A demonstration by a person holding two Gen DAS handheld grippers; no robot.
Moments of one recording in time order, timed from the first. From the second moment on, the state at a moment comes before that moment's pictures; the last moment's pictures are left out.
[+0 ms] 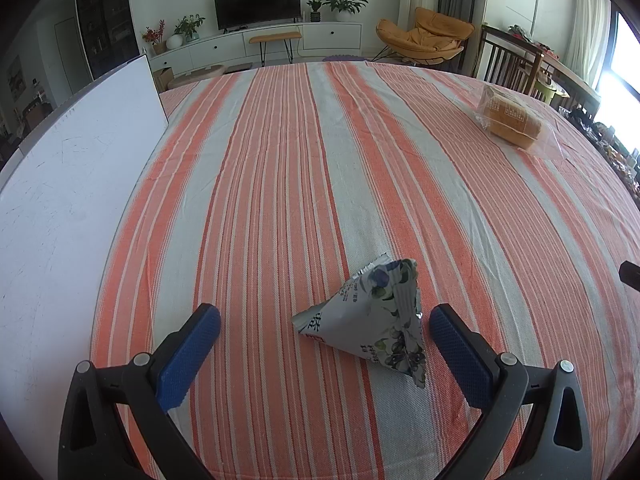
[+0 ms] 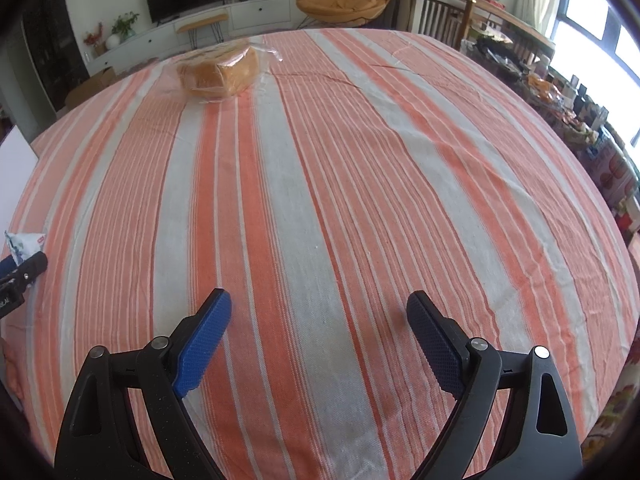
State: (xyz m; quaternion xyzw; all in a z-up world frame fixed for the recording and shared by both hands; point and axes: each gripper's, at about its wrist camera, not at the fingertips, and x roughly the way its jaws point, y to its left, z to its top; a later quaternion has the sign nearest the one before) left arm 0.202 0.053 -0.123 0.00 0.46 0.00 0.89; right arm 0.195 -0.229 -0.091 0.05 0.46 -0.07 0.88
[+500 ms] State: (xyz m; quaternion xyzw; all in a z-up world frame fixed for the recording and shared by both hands) left arm 0.204 0.053 -0.122 0.00 0.46 0.00 0.89; right arm 0.404 -0.150 -0.071 0.08 0.47 -0.10 0.87
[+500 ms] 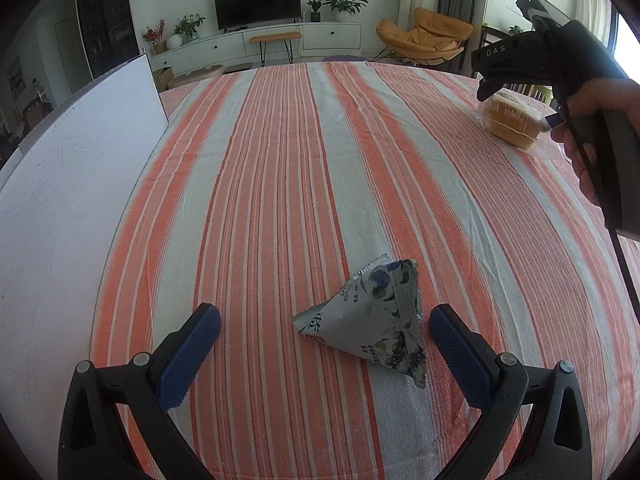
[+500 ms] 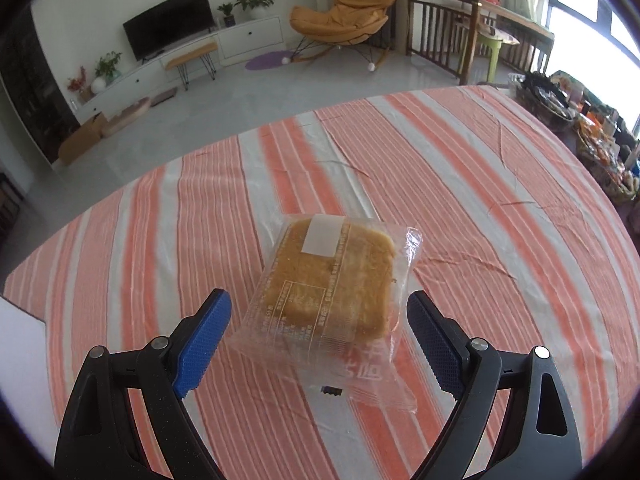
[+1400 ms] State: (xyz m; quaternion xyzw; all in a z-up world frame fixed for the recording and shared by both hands) left arm 0.205 0.054 -0.122 0.00 0.46 0.00 0.89; right arm 0.123 -0.181 -0.104 0.03 0.42 -0.04 0.91
